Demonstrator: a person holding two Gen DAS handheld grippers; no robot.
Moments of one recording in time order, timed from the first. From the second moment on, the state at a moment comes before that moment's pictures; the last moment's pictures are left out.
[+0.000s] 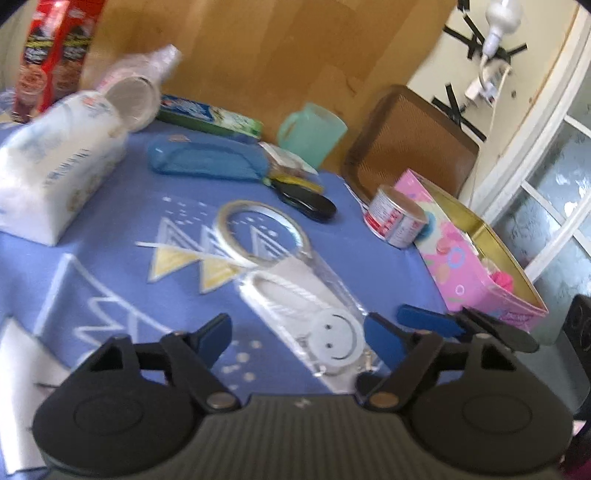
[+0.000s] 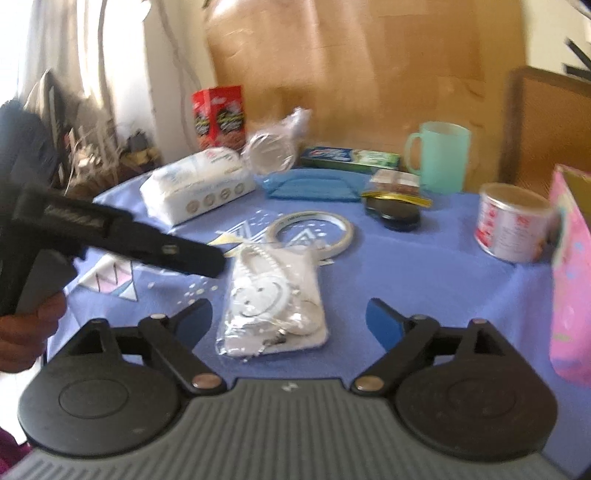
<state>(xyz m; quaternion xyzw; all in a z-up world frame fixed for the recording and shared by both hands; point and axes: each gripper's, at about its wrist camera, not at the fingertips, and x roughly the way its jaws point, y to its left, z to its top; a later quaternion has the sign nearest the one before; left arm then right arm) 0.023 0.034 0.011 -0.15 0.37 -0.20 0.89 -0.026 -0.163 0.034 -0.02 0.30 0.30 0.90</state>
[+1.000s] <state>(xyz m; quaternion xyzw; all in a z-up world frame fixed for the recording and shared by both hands) 0.089 -0.267 0.077 0.02 0.30 -0.32 0.90 0.012 -0.368 0.056 -0.03 0.20 -0.08 0.98</state>
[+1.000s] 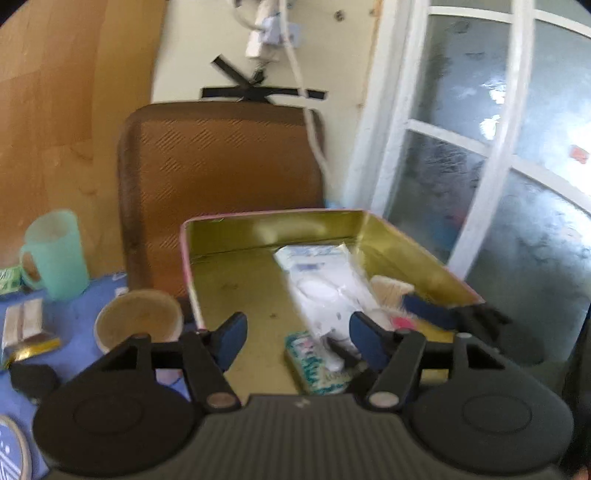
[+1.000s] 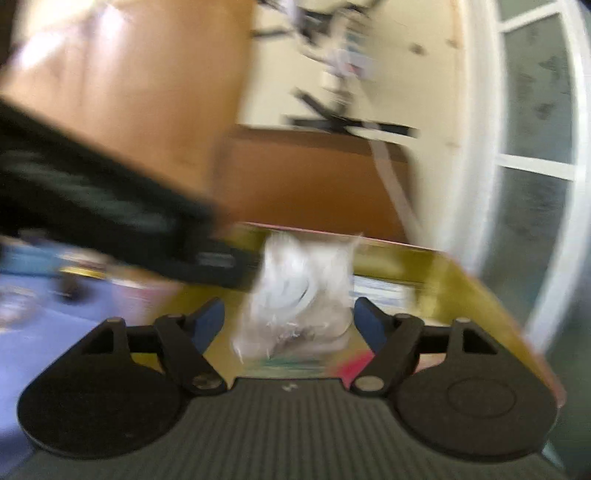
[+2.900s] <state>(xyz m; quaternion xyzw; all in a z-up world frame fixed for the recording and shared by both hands) 0.038 0.007 0.011 -0.19 0.37 -0.25 0.87 -0.033 -0.225 0.026 0.16 0.34 0.19 0.91</state>
